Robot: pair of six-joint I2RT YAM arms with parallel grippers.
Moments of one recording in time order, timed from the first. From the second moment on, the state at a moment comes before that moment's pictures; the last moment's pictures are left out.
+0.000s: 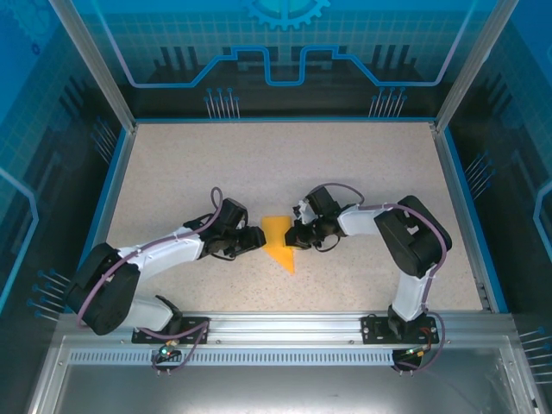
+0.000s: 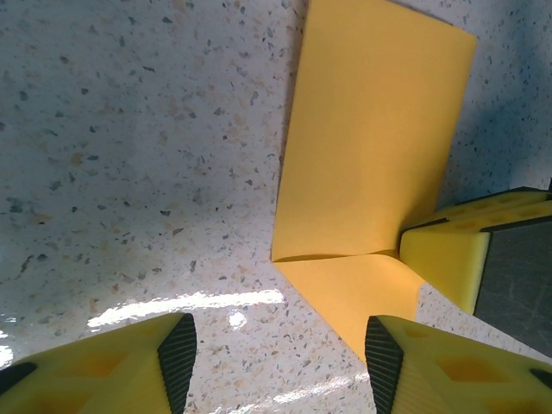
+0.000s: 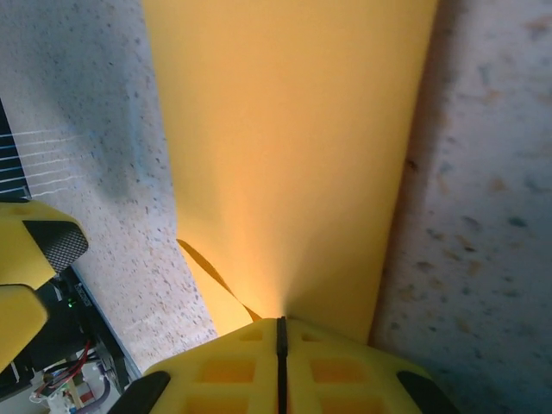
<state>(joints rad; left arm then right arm) -0.57 1.38 0.67 -0.31 0.19 -0.91 0.56 1.85 0.87 -0.10 -0.67 0.66</state>
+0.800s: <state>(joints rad) -0.57 1.43 0.70 -0.31 0.21 -0.90 0.58 1.66 0.89 -0.20 -0.68 0.61</state>
